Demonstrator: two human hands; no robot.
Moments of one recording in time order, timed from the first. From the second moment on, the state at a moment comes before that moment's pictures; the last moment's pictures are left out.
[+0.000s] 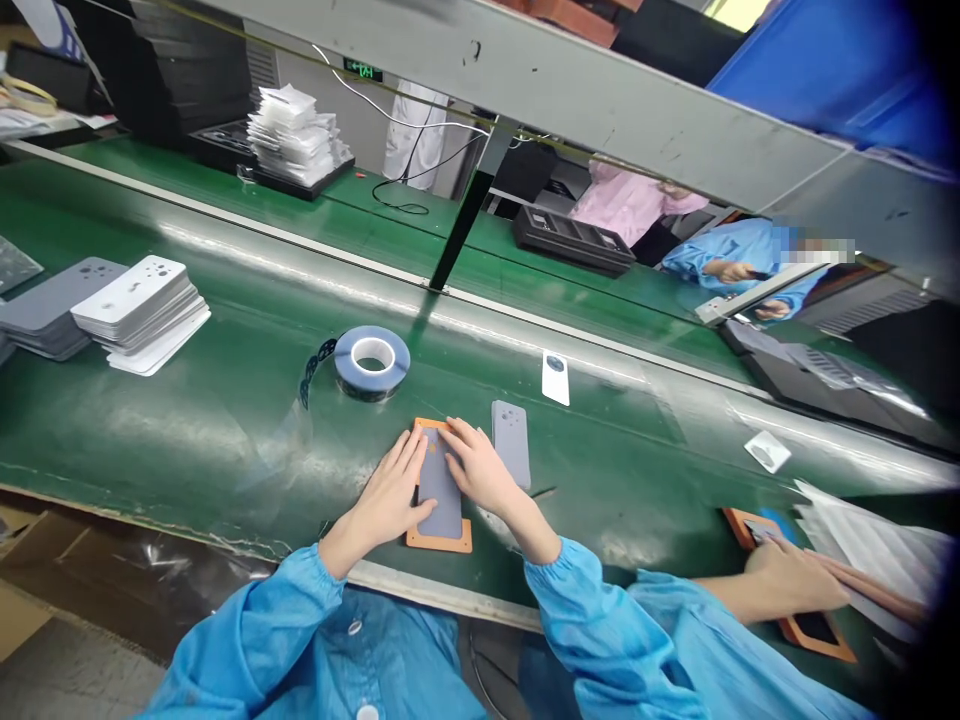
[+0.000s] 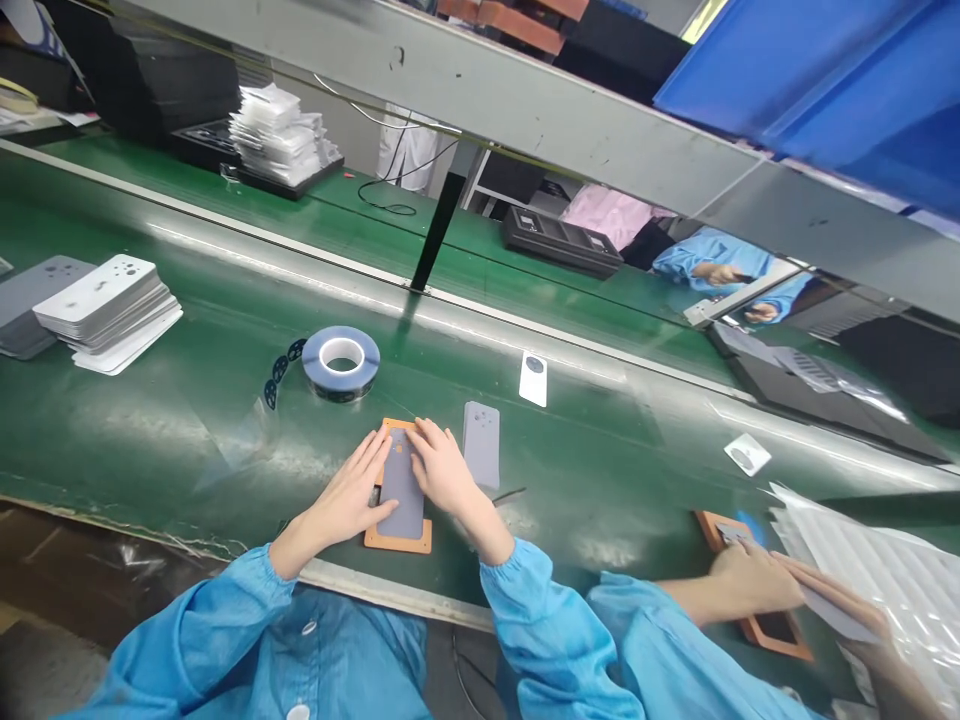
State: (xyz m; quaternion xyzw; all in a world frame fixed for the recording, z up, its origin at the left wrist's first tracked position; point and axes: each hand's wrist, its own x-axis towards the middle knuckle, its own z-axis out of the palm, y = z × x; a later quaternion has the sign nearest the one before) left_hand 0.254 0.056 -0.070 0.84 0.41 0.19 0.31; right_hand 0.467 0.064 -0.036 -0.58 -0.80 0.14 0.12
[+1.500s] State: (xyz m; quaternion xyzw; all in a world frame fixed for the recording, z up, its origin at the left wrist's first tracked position) left_hand 0.239 0.047 -0.056 0.28 0.47 0.43 0.72; right_hand 0.416 0.002 -0.012 -0.58 -0.65 0.40 0.27
